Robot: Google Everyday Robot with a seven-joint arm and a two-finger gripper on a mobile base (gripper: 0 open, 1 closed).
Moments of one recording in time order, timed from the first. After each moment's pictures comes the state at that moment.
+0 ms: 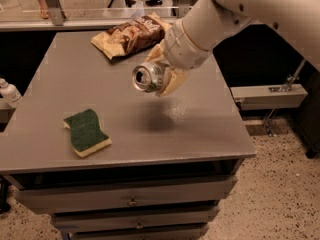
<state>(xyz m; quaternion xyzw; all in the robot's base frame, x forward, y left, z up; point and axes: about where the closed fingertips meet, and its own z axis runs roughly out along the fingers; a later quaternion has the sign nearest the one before) 0.551 0.006 0.909 -0.85 0.44 0.05 0.31</state>
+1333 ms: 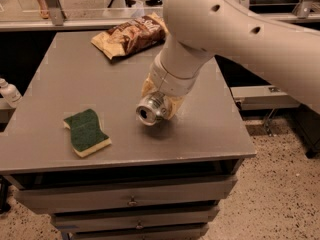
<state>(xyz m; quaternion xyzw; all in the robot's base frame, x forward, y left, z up) 0.524 0.003 0.855 -0.93 0.30 -0.07 0.18</state>
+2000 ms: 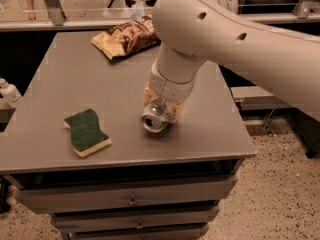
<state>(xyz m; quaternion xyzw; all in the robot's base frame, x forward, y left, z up) 0.516 -0.005 0.843 -0.96 0.24 -0.09 0.13</state>
